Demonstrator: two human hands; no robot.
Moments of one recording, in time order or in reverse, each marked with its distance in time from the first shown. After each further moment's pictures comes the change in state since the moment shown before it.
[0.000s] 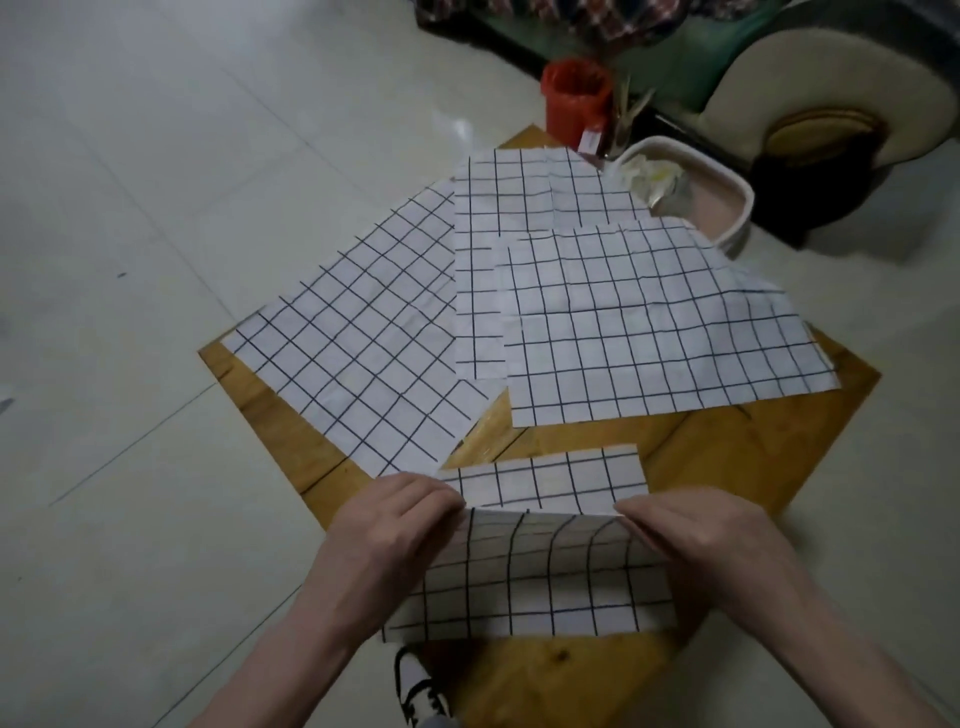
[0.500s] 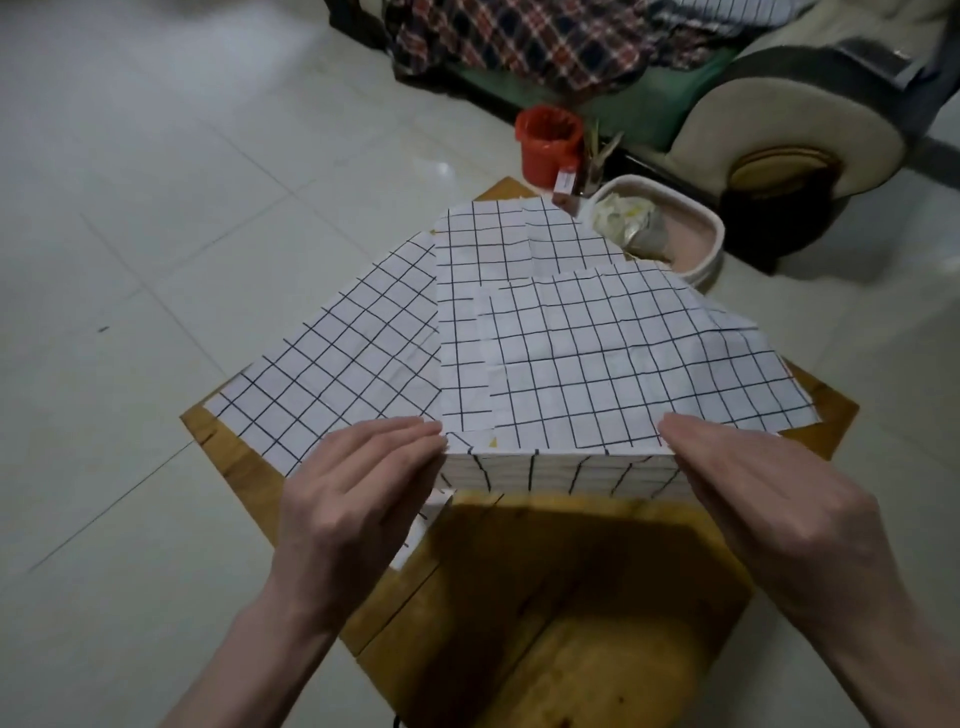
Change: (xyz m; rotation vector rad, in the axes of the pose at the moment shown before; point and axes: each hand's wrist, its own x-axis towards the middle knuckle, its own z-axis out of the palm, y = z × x) left_hand 0.082 -0.017 -0.046 0.084 0.314 0.085; right_hand 0.048 0.013 -0.081 -0.225 0.233 0.141
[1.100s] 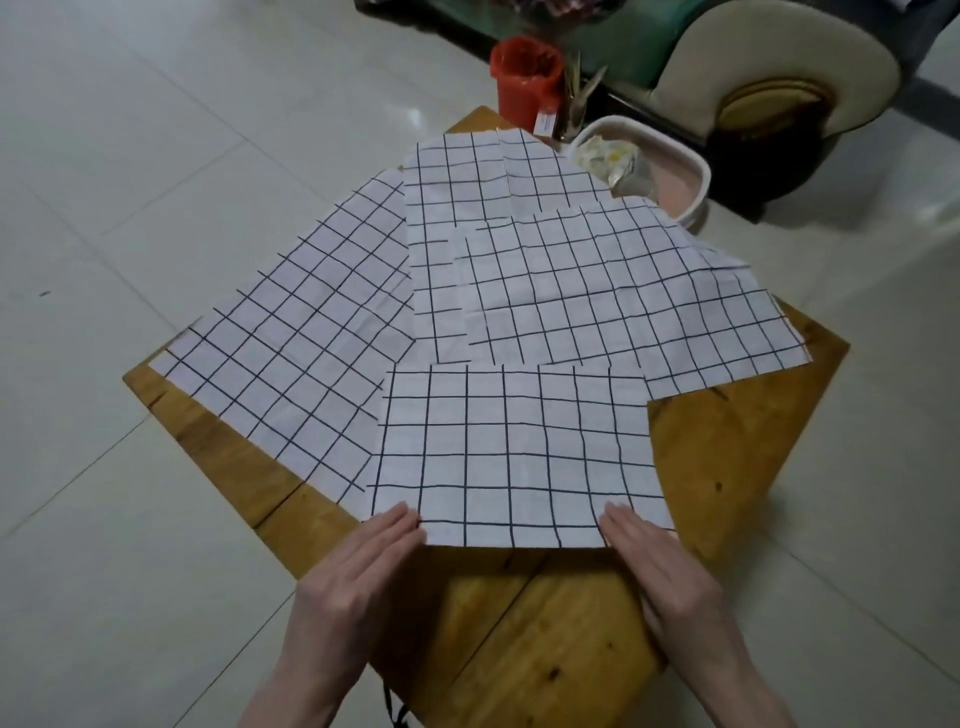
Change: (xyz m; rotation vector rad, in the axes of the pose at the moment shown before) left_hand -0.163 -0.001 0.068 -0.099 -0.304 -0.183; right_hand -0.159 -0.043 0.135 0.250 -0.316 0.318
